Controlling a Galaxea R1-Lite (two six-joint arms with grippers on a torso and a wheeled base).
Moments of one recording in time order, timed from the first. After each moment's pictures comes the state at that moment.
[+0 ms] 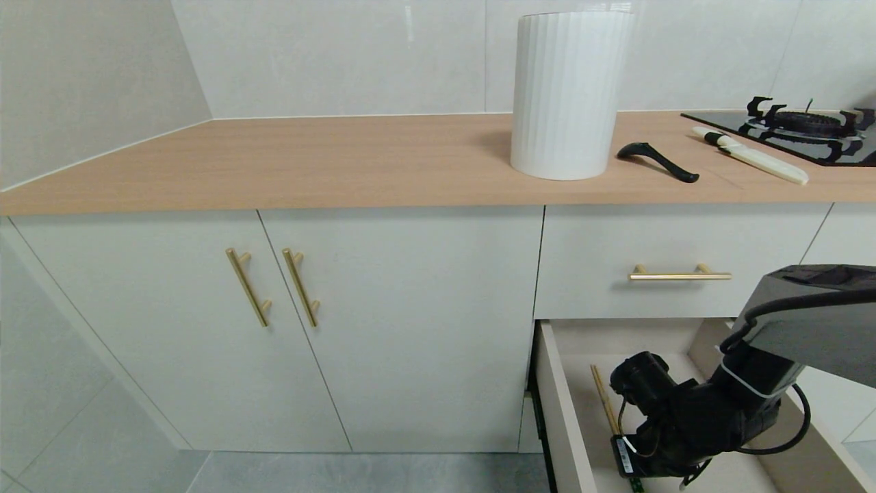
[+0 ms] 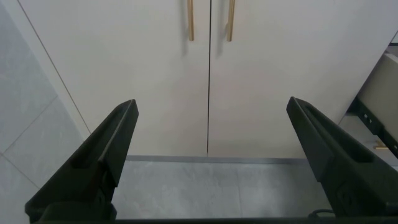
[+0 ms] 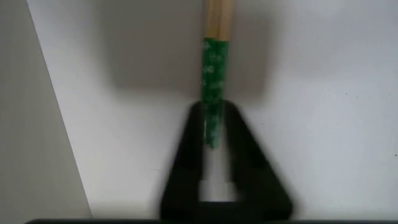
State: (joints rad) left arm 0.01 0.00 0.00 0.00 0.01 -0.01; right arm 0.39 2.24 -0.75 -0.23 -0.12 0.36
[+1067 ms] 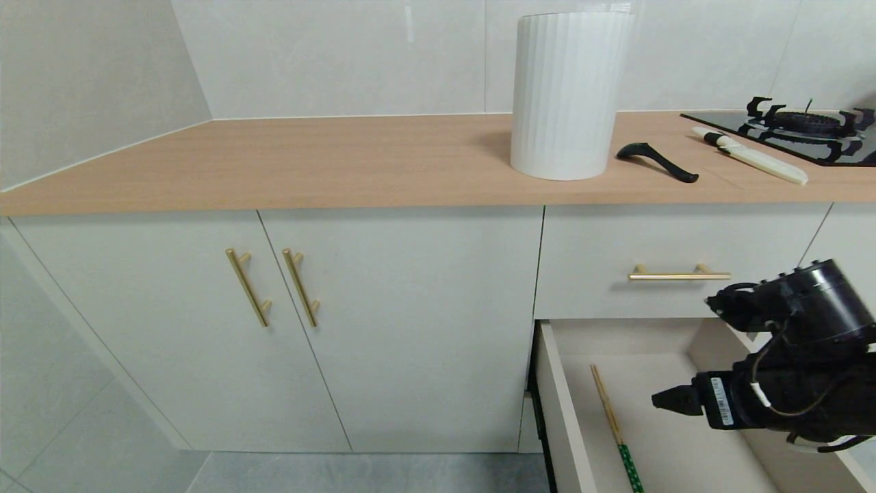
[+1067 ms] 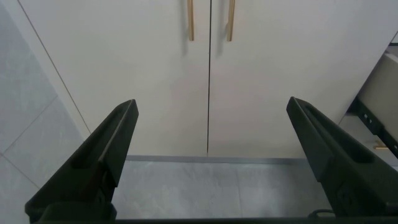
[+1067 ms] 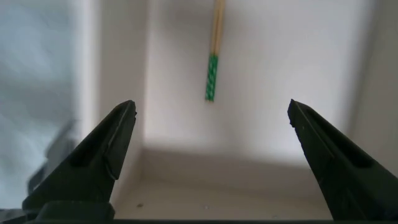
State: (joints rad) left arm 0.01 0.00 0.00 0.00 0.01 -0.01; right arm 0.39 1.49 -0.72 0.11 -0.12 0.29
